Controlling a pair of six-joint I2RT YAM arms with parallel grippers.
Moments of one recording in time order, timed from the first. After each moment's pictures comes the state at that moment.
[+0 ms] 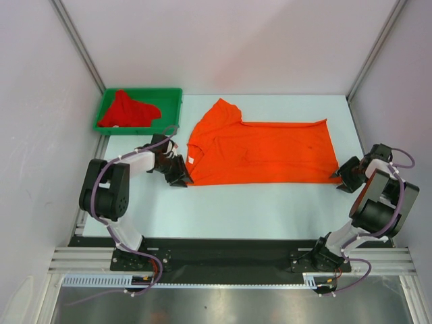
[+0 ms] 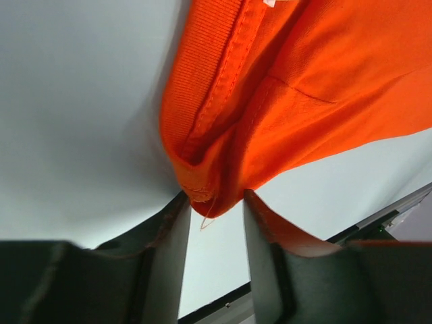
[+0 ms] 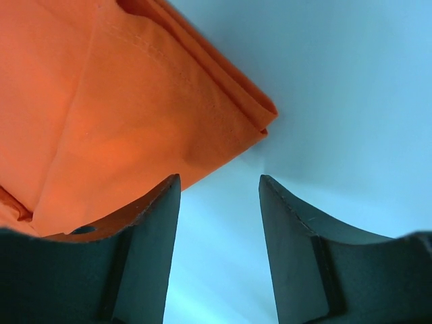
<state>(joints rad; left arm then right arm) -0.19 1.73 0.95 -0.46 0.44 -0.52 -0.56 1.61 0.92 -0.49 -0.29 0.40</state>
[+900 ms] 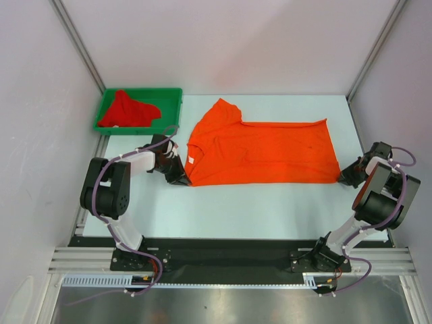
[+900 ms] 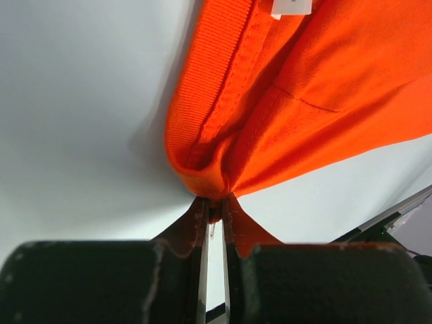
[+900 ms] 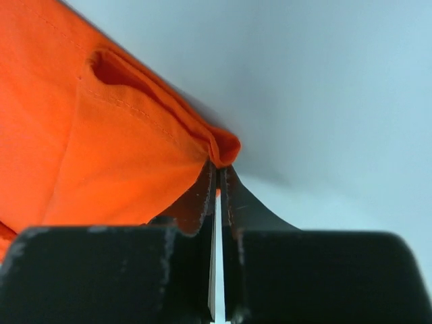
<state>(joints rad) -0.18 1.75 0.95 -0.43 0.45 -0.52 -0.56 1.70 0.96 -0.40 -0.19 0.43</state>
